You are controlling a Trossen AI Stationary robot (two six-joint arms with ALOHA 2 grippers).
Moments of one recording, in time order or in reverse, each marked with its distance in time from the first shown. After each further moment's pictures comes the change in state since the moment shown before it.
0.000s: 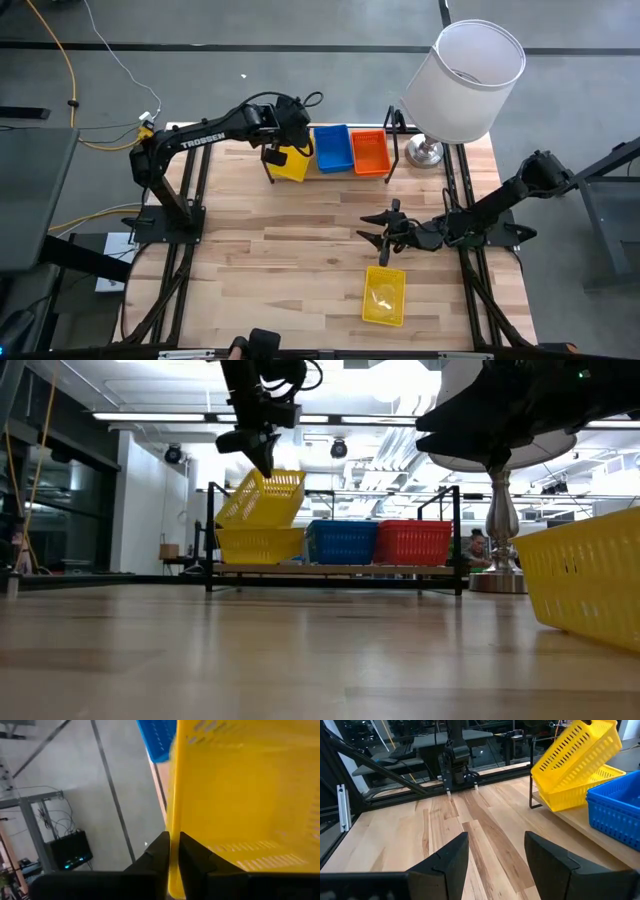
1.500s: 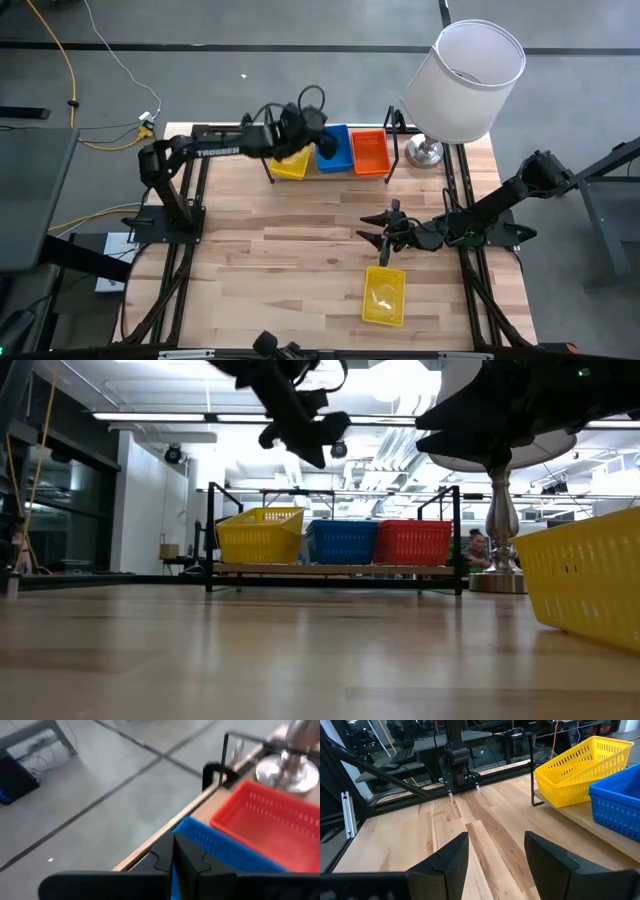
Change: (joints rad) left arm -0.073 0.062 -0.106 0.631 -0.097 -0.977; right arm 0.001 0.000 0.000 0.001 -0.002 0.052
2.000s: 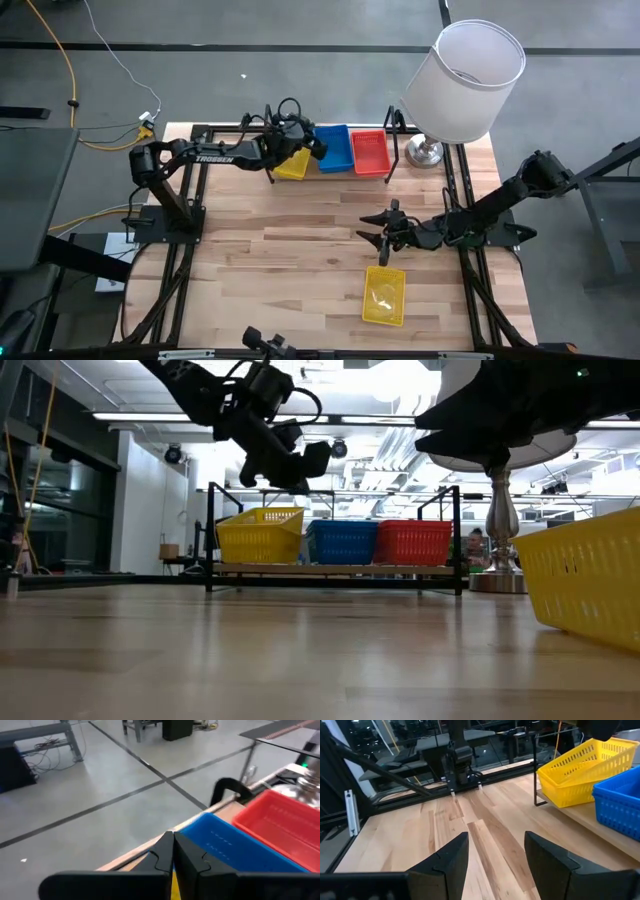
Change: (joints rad) left arm 0.047 -0.068 -0.430 0.563 -0.009 -0.076; right arm -0.011 0.000 0.000 0.000 -0.023 -0.007
